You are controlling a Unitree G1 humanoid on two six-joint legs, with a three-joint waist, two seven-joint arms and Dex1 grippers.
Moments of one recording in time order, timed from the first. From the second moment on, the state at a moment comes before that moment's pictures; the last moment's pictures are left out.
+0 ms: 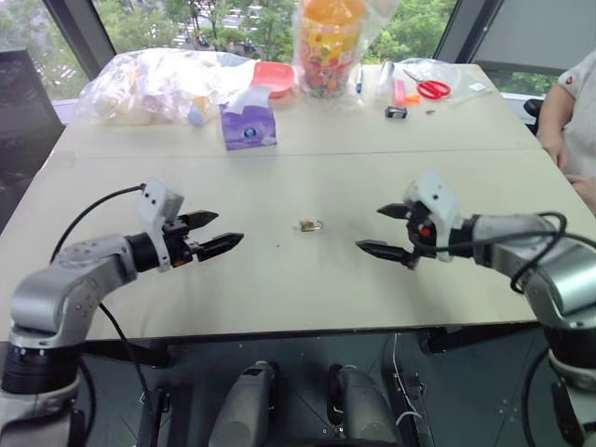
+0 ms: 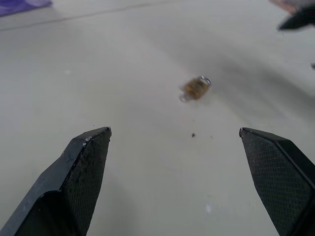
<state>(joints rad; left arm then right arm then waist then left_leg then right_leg) -0.34 0.82 0.17 -0.26 -0.69 0.84 -0.81 -0.57 -0.83 0.09 -0.31 0.48 0.91 0.82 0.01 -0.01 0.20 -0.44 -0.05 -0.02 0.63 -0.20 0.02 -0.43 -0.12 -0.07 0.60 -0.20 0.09</state>
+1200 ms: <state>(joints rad) -0.29 0.80 0.17 -0.36 -0.71 0.86 -0.80 -1.10 -0.28 0.43 0.90 -0.06 0.17 1.13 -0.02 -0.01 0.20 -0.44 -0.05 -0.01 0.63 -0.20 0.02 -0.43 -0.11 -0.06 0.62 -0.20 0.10</state>
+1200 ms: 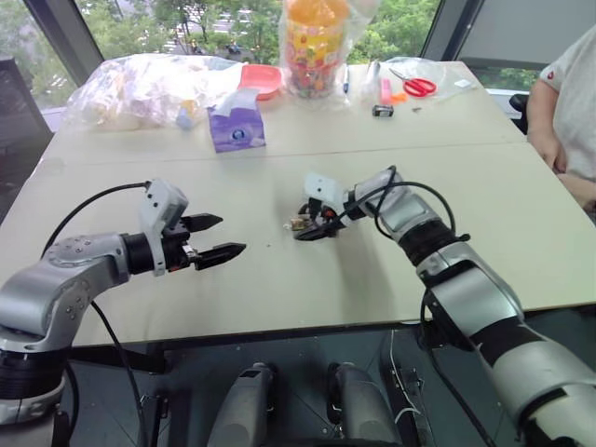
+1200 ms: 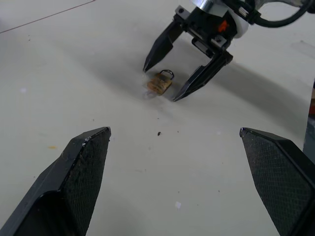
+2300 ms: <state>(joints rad) -0.83 0.52 0.16 0.29 -0.79 0.84 -1.01 -0.90 -0.42 0.33 0.11 -0.24 -0.10 0.77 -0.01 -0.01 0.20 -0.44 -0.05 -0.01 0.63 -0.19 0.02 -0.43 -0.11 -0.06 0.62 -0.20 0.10</state>
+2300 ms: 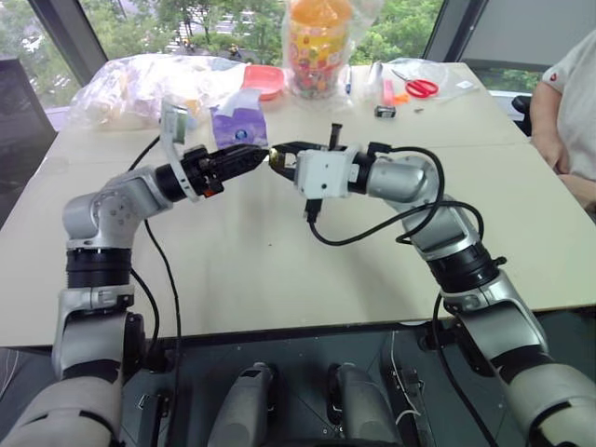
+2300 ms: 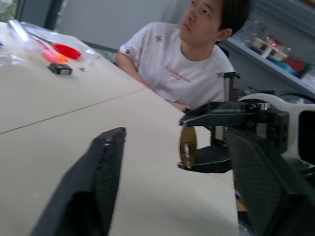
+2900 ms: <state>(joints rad) -0.83 0.52 0.14 0.31 -0.75 0.84 -1.04 -0.88 -0.42 0.33 0.09 -0.25 -0.07 0.75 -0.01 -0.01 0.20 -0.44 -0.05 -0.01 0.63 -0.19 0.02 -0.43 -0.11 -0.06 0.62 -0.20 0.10</state>
